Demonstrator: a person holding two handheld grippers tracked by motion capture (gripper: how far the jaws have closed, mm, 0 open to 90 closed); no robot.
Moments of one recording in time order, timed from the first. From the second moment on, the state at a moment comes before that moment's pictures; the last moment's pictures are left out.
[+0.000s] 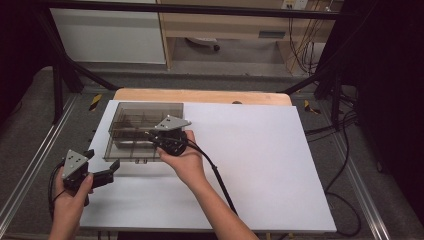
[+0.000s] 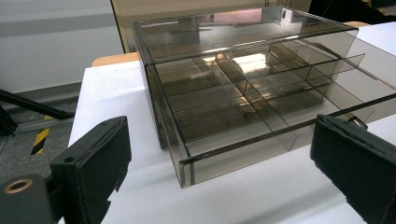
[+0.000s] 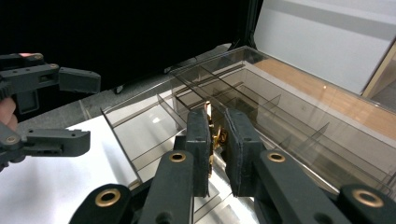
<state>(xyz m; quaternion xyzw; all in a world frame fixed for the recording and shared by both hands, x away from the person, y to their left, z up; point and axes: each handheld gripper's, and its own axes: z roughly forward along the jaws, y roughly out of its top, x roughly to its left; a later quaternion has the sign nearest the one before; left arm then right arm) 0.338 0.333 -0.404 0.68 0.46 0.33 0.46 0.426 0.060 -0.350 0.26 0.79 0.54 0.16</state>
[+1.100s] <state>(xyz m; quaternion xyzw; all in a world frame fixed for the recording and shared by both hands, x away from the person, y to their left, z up) 0.338 0.334 -0.404 0.68 0.46 0.33 0.46 0.437 0.084 -0.345 0.28 0.77 0.54 0.16</state>
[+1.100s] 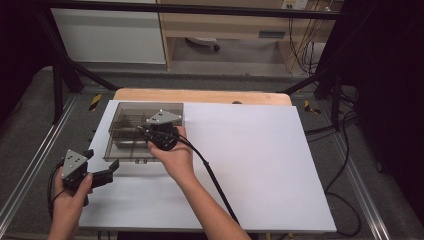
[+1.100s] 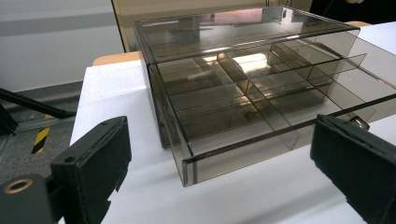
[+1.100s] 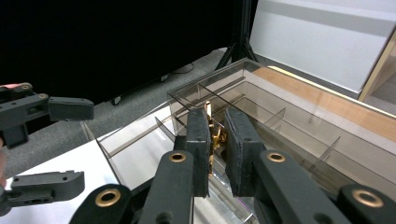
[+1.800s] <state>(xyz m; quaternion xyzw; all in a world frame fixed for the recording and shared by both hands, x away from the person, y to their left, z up) 0.340 0.334 -0.405 0.68 0.47 0.33 0.45 0.443 0.104 -0.357 0.29 0.78 0.52 0.17</state>
